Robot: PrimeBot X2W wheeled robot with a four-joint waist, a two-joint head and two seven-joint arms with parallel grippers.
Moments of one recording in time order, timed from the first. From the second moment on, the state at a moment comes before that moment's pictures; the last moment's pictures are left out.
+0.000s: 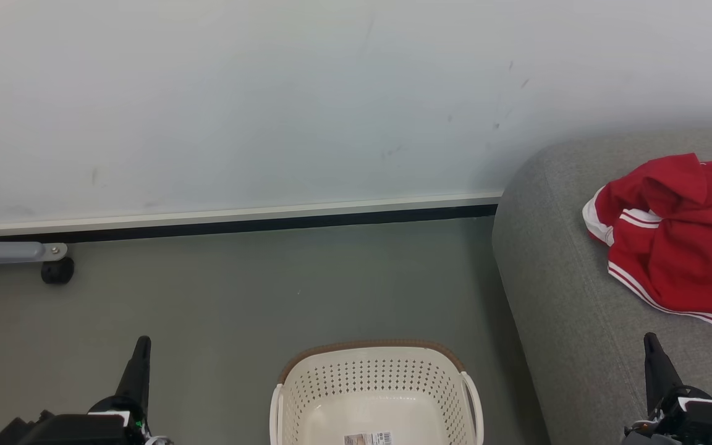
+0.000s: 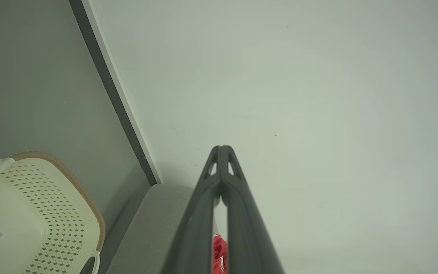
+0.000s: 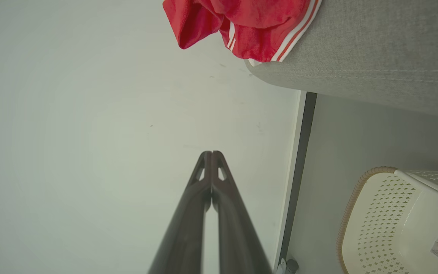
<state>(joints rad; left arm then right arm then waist) -0.08 0.04 0.09 0.30 -1.60 -0.12 0.11 -0.09 -0.04 -0.13 0.30 1.60 0.12 0.11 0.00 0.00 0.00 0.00</state>
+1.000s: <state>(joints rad) -0.08 0.04 0.09 0.30 -1.60 -0.12 0.11 -0.09 -0.04 -0.13 0.30 1.60 0.12 0.11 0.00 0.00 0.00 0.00</state>
